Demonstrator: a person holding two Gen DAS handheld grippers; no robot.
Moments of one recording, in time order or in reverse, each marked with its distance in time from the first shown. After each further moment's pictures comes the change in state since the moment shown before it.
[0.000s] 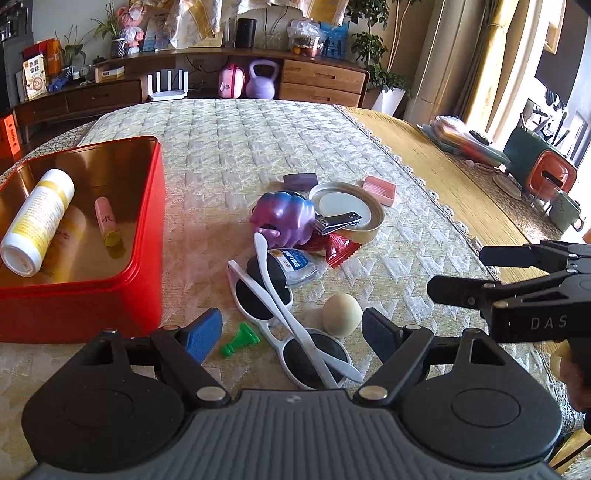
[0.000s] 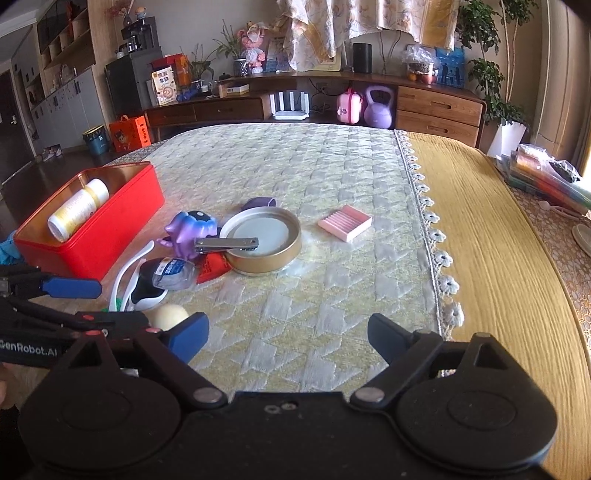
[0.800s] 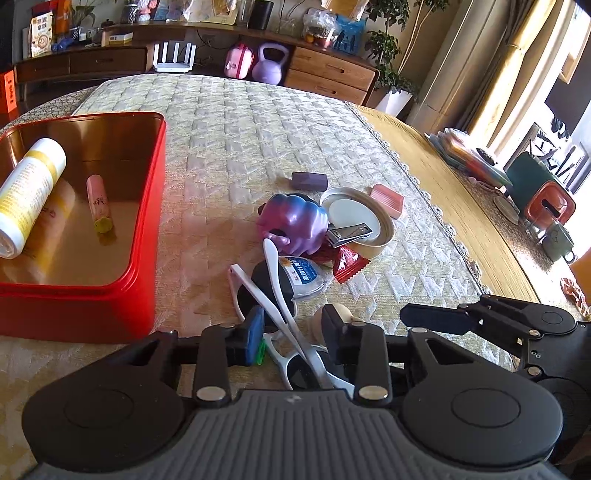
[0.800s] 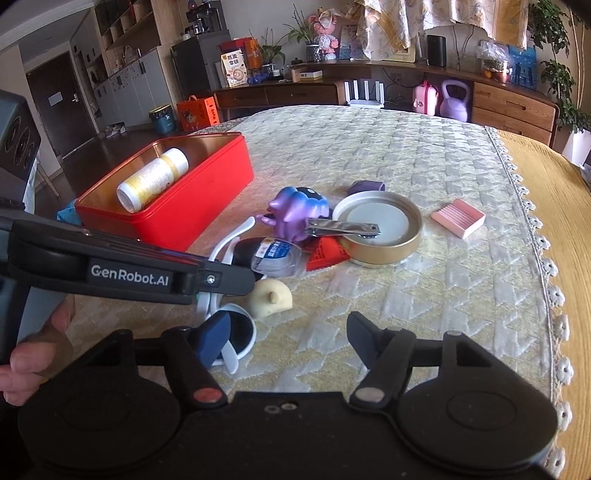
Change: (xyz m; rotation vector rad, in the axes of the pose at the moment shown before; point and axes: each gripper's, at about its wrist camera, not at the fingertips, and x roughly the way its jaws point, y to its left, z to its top) left arm 0.015 0.020 0.016 -0.123 0.051 -0.066; right arm 0.022 0.047 0.001 -0.079 0.041 0.216
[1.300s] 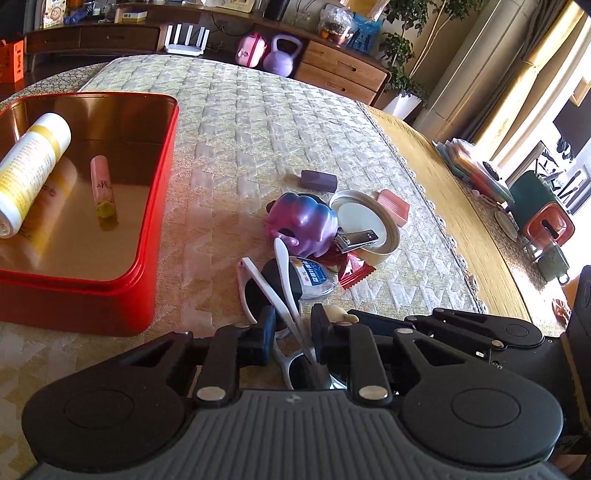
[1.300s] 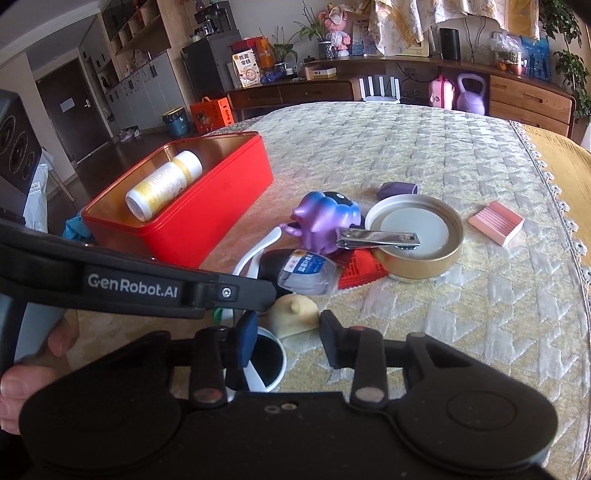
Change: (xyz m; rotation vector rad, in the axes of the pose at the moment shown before) left arm 0.005 0.011 0.005 -0.085 0.028 -0.019; right arm 0.019 0.003 0.008 0.017 0.001 0.061
